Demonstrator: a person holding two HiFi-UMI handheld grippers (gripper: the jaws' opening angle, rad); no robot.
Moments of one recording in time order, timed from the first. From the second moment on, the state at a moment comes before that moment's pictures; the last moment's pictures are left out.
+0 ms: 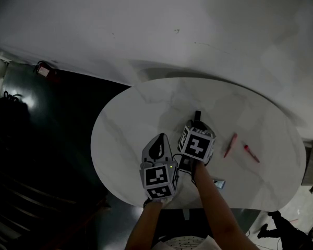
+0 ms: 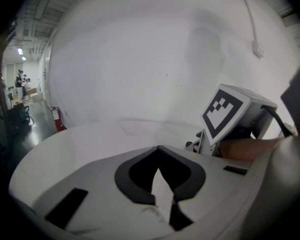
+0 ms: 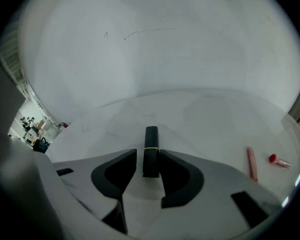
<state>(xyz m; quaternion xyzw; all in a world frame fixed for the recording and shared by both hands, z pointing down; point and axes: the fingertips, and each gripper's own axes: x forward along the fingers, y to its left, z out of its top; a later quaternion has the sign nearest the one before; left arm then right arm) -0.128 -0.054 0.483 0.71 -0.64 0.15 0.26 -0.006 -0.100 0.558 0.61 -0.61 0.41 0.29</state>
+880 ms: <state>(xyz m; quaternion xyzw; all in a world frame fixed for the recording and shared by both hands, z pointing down) -0.136 -0.041 0.474 0.71 -0.64 0.15 0.25 0.005 -0.090 0.537 0.61 -0.63 0.41 0.25</state>
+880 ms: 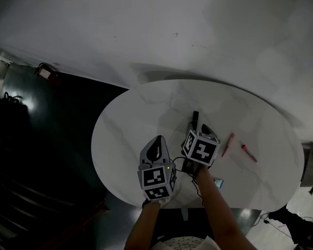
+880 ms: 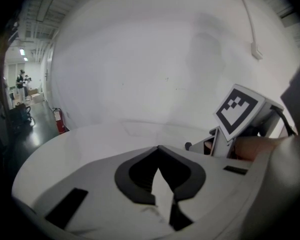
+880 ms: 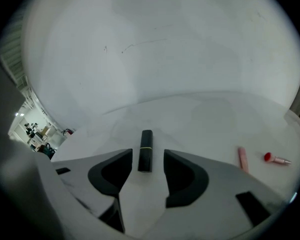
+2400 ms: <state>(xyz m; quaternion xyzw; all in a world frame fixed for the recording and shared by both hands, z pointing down) -0.006 -0.025 0.460 0.78 -0.55 0.18 0.23 0.154 -0.017 0.530 0.71 -0.54 0.39 0.23</state>
